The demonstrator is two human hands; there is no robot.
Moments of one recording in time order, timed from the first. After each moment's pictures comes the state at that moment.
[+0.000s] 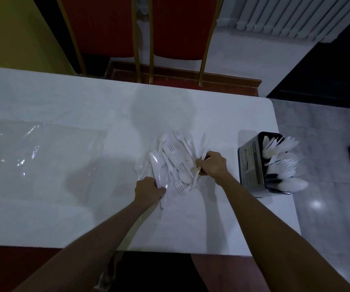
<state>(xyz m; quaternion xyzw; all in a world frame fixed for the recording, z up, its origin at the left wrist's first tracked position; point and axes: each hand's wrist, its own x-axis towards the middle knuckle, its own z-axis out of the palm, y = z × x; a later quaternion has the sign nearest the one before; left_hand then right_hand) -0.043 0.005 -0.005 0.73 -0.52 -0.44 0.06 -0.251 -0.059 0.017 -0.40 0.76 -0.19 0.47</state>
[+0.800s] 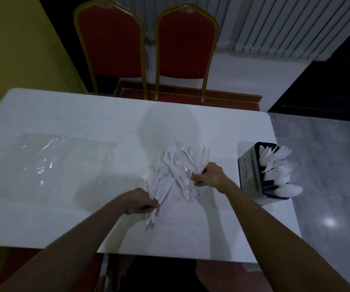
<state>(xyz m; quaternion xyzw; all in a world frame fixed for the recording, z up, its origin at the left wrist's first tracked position) 0.011 0.000 0.021 0.66 -0.35 -0.66 -0.02 -0.243 -0.044 0.048 -0.44 0.68 -0.16 0.56</state>
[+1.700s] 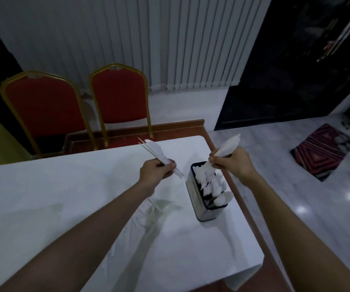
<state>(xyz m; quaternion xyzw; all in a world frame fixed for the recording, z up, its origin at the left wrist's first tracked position) -0.197 -0.092 0.145 0.53 -0.45 -0.64 0.33 -0.428 -0.021 0.196 -0.42 0.72 -0.43 0.34</state>
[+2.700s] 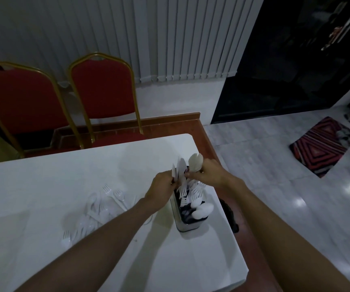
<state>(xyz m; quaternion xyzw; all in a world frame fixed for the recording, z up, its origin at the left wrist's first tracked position) -0.297 -0.085 0.094 0.47 -0.79 -0.36 0.18 -0.486 -0.067 0.132 -0.65 0.68 -0.12 0.31</state>
